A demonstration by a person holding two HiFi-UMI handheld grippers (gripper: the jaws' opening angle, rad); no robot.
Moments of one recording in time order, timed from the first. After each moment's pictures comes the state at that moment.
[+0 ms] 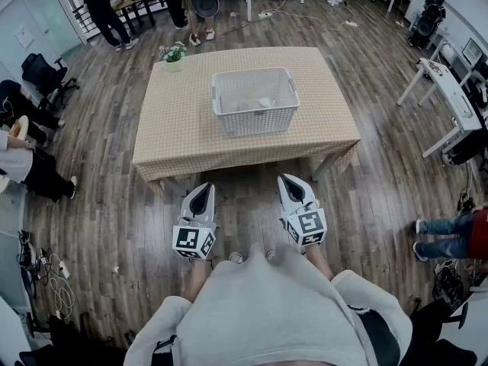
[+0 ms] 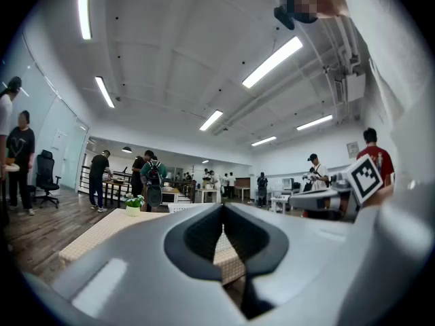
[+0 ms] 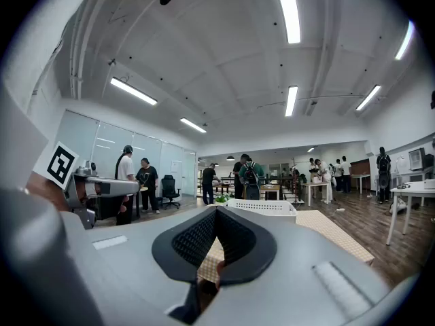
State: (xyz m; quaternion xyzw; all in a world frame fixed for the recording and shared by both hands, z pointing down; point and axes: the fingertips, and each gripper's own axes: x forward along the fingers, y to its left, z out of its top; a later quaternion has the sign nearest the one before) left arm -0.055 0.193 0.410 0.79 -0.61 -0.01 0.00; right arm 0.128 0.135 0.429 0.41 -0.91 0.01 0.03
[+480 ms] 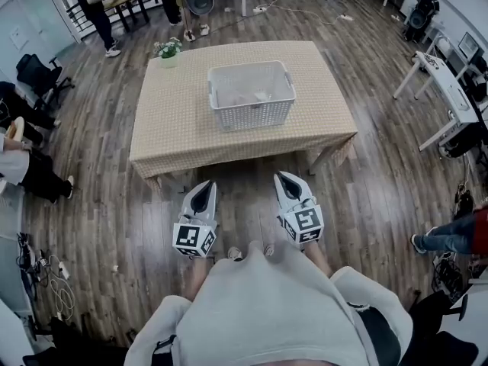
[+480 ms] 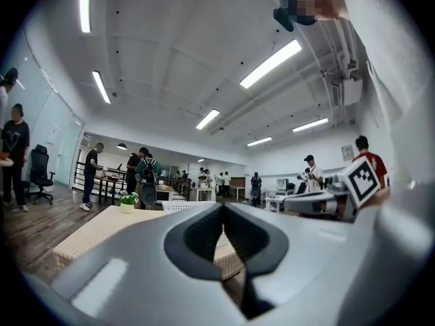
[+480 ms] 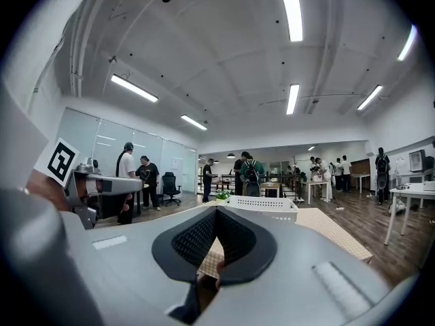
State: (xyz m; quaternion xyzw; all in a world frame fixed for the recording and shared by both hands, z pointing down) left arm -0.043 0.198 0.416 0.80 -0.59 -0.01 0.01; right arm 0.126 0.146 0.437 0.41 -0.91 0.01 0.05
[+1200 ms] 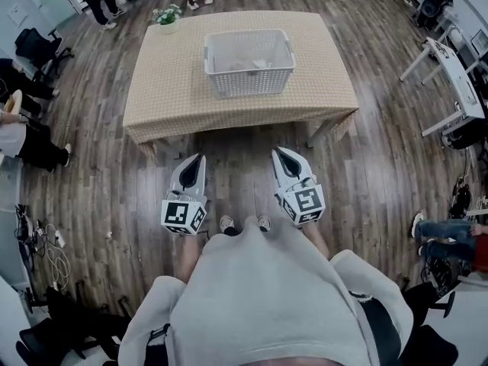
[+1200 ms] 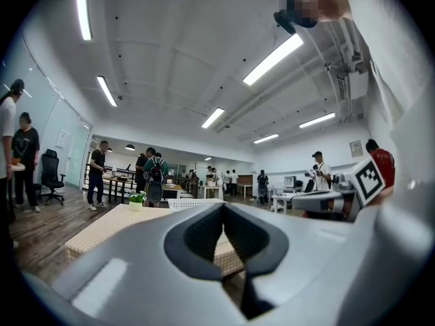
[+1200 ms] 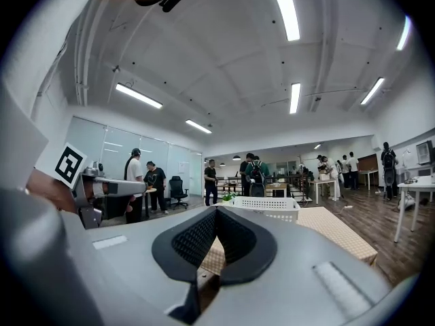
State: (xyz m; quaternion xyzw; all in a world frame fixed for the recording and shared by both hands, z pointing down) left arm -0.027 0.219 0.410 0.78 -0.62 0.00 0.01; right arm 0.152 0.165 0.430 0.38 -0.92 0.01 0.02
